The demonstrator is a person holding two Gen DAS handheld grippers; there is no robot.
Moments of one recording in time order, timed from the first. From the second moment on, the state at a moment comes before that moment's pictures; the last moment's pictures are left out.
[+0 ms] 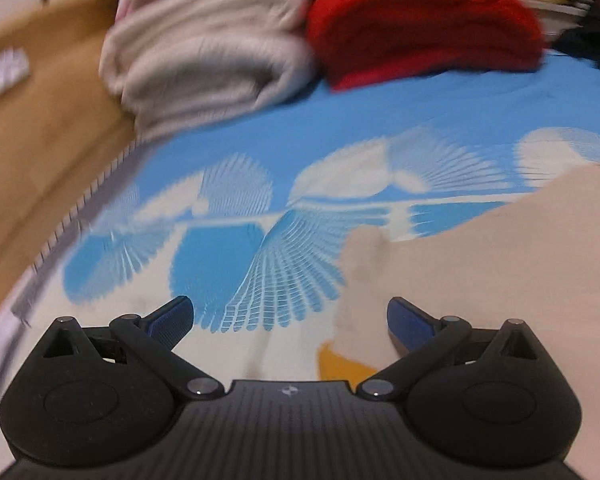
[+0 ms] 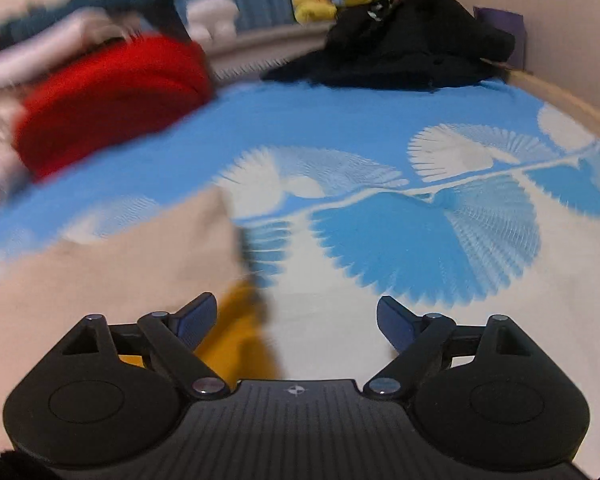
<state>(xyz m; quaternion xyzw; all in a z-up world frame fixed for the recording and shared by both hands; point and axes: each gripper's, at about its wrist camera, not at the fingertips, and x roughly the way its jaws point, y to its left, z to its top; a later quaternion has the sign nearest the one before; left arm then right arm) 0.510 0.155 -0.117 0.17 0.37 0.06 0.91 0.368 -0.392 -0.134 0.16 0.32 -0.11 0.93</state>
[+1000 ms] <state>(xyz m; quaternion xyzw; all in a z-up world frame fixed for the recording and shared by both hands) 0.393 0.163 -0.142 0.01 0.49 0.05 0.87 0.240 -0.381 -0.166 0.45 0.32 -0.09 0.83</state>
